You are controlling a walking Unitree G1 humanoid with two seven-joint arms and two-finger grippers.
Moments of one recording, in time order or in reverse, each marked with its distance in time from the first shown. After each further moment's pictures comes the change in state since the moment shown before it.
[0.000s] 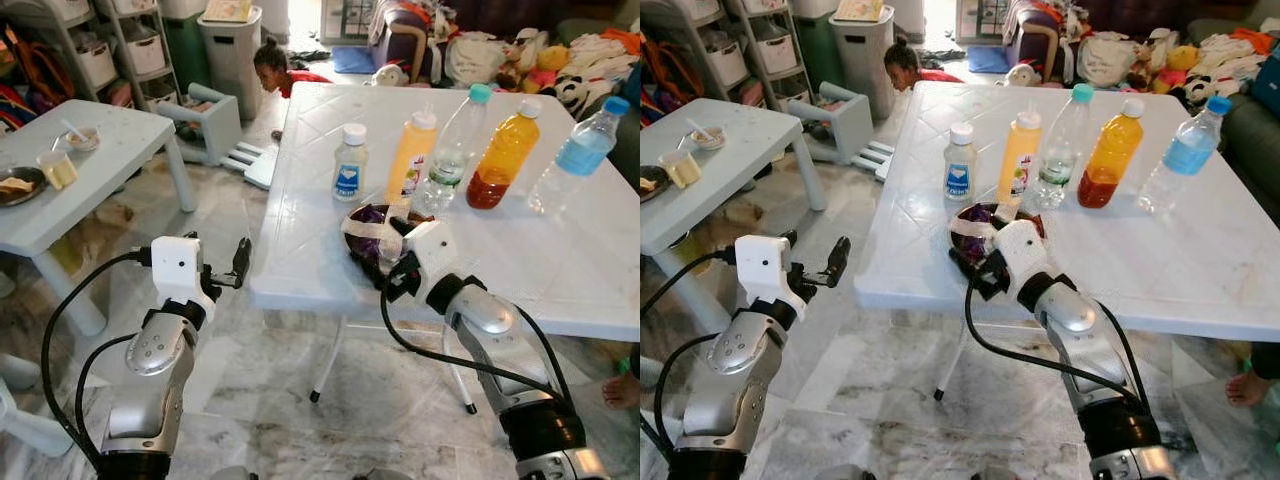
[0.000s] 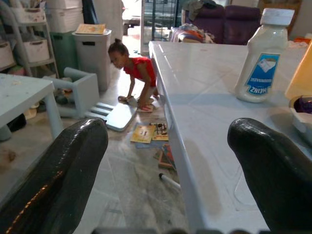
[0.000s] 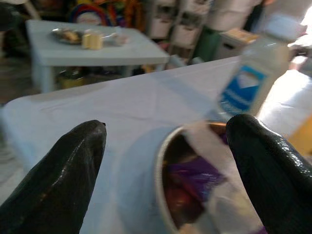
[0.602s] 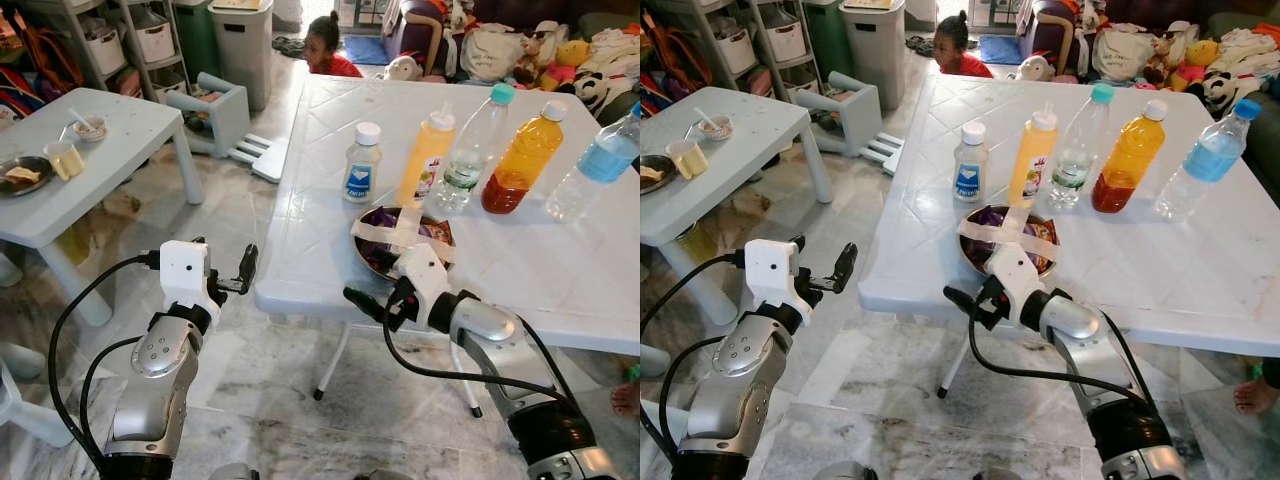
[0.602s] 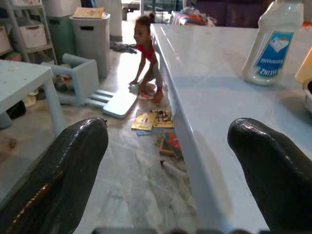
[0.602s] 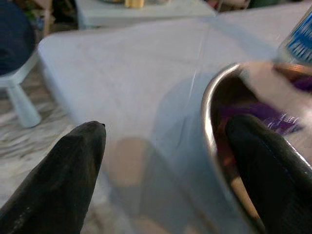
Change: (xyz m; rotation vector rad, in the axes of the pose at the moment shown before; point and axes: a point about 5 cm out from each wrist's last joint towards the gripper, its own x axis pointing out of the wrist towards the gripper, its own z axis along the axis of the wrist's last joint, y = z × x) left arm -0.003 -0.003 -0.007 0.006 0.046 -0.028; right arm -0.016 0.000 -0.029 0.047 0.148 0.167
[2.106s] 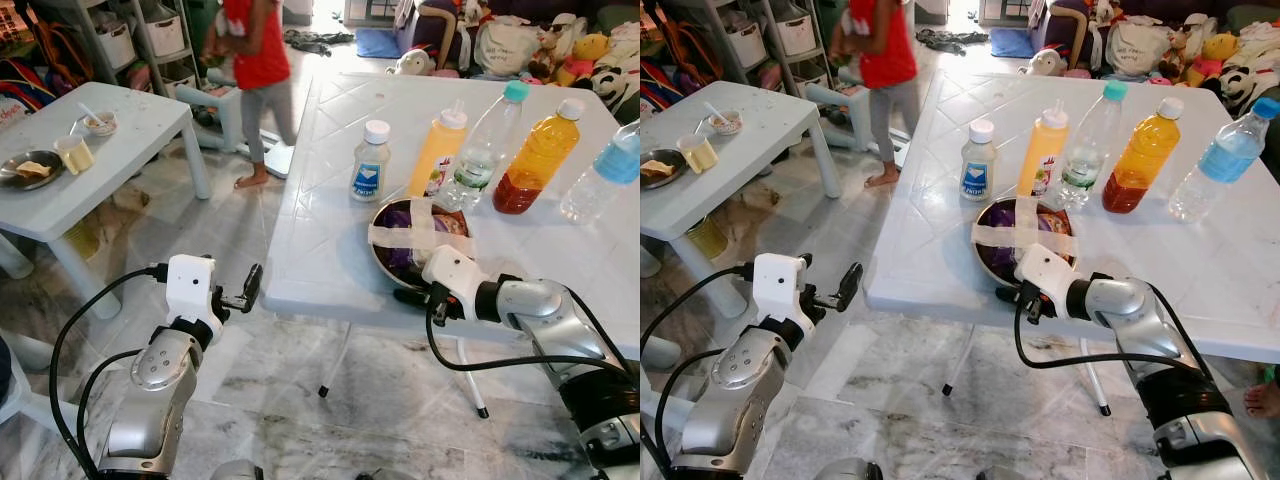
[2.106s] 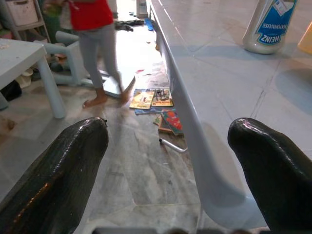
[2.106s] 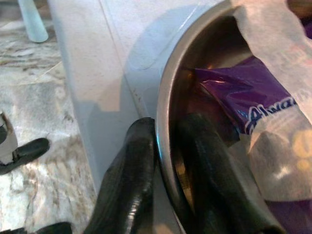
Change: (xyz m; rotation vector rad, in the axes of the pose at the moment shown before) left arm -0.010 -0.006 -0.009 0.008 0.077 -0.038; right arm -0.030 -0.040 0.000 -0.231 0.262 0.138
